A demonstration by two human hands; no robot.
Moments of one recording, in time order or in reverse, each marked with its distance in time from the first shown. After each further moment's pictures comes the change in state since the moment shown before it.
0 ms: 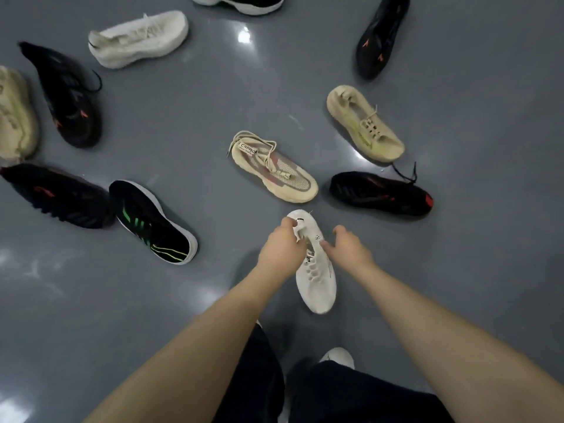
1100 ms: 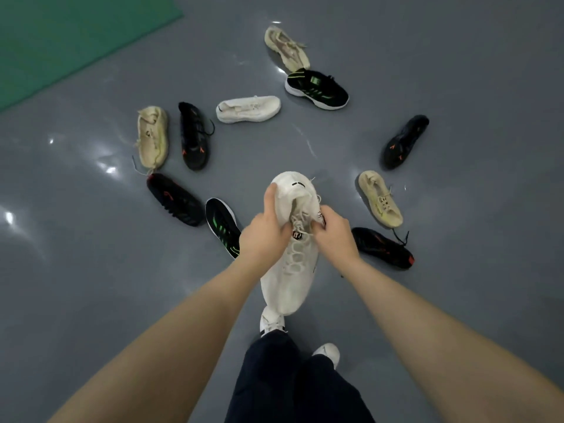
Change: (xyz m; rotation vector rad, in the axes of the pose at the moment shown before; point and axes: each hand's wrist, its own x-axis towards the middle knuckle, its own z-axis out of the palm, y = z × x) left_hand -0.200 0.048 -0.268 0.024 0.431 0.064; right_hand -0.238 -0.265 -0.165 0.305 0.151 -0.432
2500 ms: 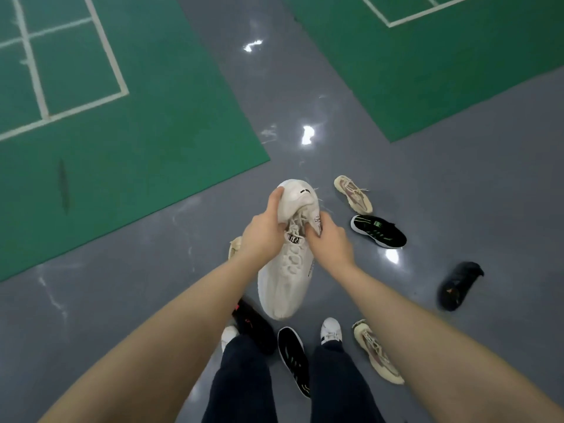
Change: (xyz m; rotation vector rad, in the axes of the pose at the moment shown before) left_hand 0.245 -0.020 -0.464 -0.120 0.073 0.031; right_hand 0.219 -0.473 0.044 -0.218 0.034 -0.096
